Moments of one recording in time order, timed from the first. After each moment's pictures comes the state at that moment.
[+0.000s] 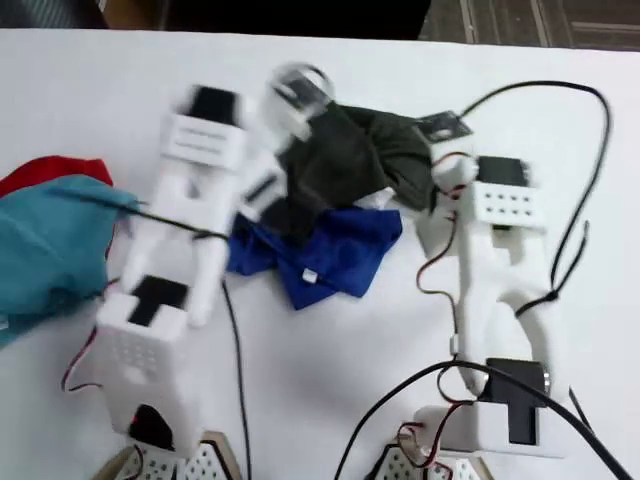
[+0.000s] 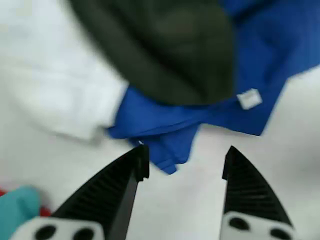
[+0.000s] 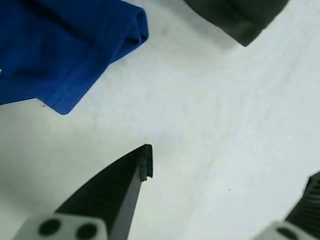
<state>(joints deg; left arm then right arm) 9.6 24.4 -27.4 99.4 -28.5 2.6 -2.9 12.0 84.7 25.1</state>
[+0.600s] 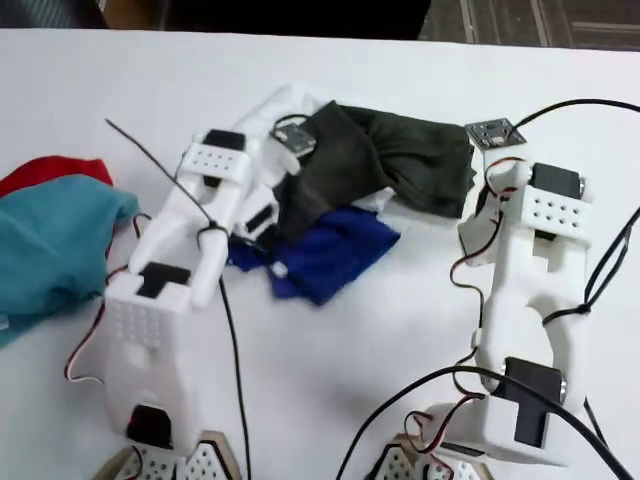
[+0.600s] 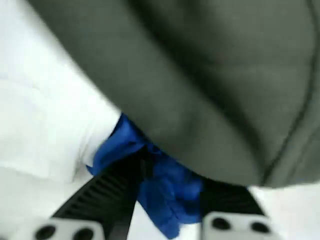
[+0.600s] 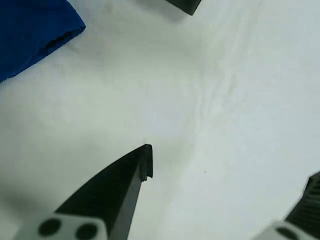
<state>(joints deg) 3.6 34.4 -16.0 81.5 -28.5 11.3 -2.9 12.0 84.7 29.6</state>
